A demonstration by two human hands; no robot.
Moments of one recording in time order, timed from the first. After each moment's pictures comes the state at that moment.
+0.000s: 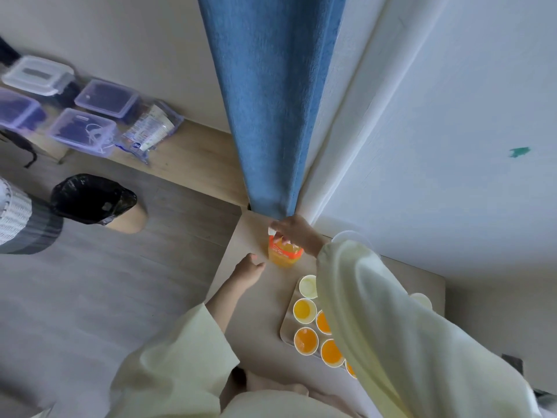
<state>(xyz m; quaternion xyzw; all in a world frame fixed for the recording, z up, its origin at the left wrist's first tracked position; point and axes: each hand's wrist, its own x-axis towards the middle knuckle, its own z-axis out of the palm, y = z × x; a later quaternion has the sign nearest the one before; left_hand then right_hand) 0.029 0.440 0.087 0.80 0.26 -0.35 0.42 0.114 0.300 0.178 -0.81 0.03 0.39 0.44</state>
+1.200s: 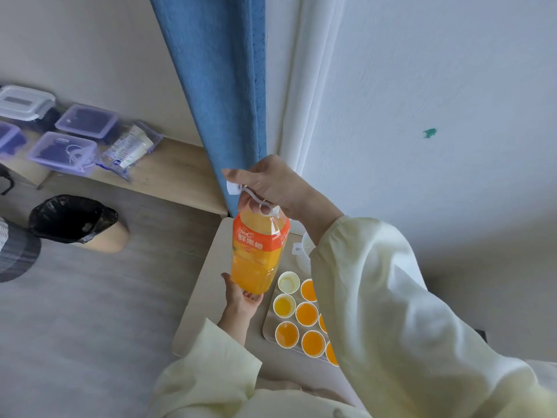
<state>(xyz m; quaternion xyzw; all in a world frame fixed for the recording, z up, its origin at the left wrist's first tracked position) -0.041 0.371 0.113 0.24 0.54 -0.13 0.80 0.072 0.284 0.381 -0.79 -0.06 0.30 0.54</state>
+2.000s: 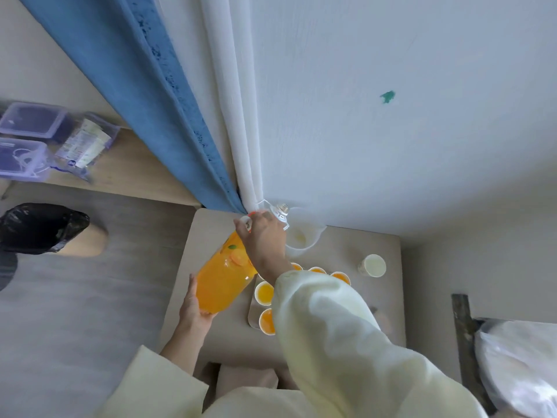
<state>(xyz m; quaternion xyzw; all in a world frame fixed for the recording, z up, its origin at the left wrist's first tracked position) -0.062 0.395 0.092 0.39 0.54 -0.15 0.73 0.036 0.241 0.198 -0.95 0.07 0.07 0.30</state>
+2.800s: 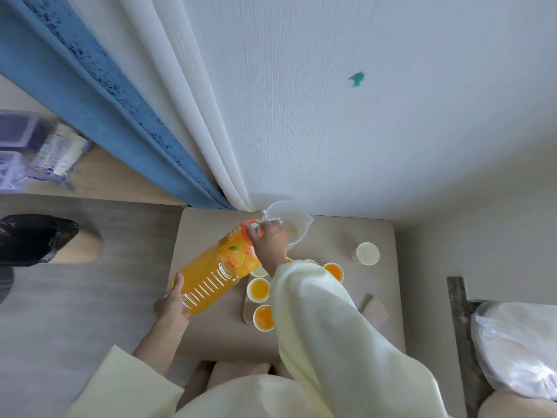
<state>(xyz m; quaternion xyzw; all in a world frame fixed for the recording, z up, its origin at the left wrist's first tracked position) -0.038 0.394 0.105 0.55 0.60 -0.11 0.57 0.041 0.193 0.121 -0.88 0.18 0.13 0.42</state>
